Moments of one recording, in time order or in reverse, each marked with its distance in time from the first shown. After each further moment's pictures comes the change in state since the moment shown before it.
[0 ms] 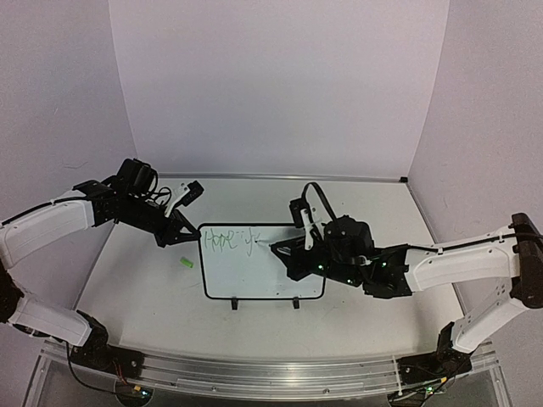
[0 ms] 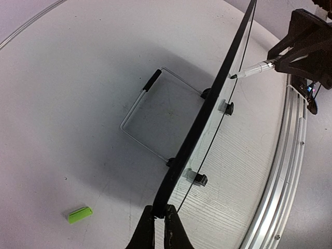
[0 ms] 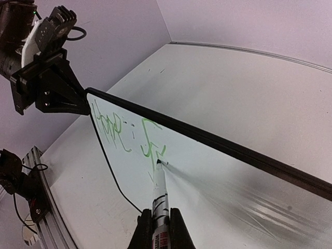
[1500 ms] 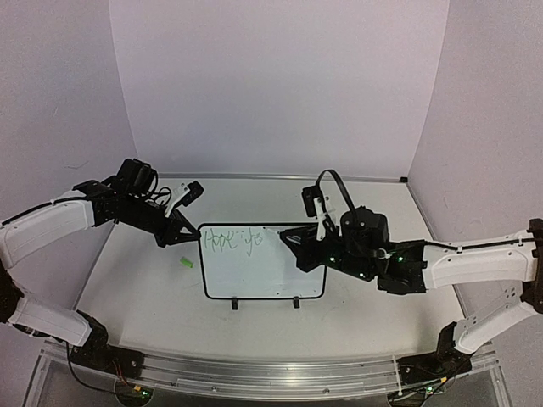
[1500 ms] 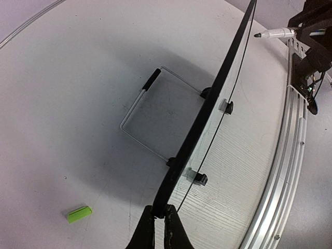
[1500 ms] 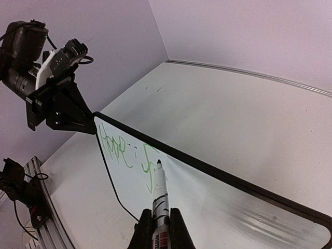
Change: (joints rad) left arm -0.001 0.000 0.000 -0.001 -0.003 -0.003; right arm -0.001 -0.104 -0.003 -0.041 0.036 -0.050
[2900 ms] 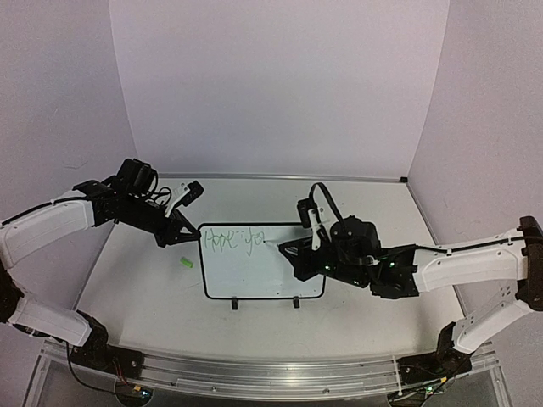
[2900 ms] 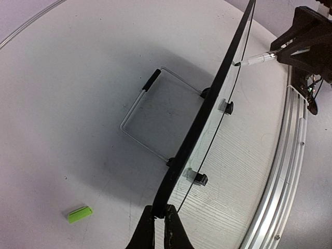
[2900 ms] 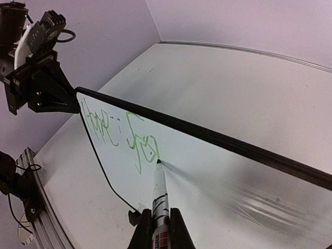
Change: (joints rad) left arm 0.000 0.000 0.000 0.000 0.000 0.000; right arm 0.000 0.050 -0.021 -0.014 0.003 0.060
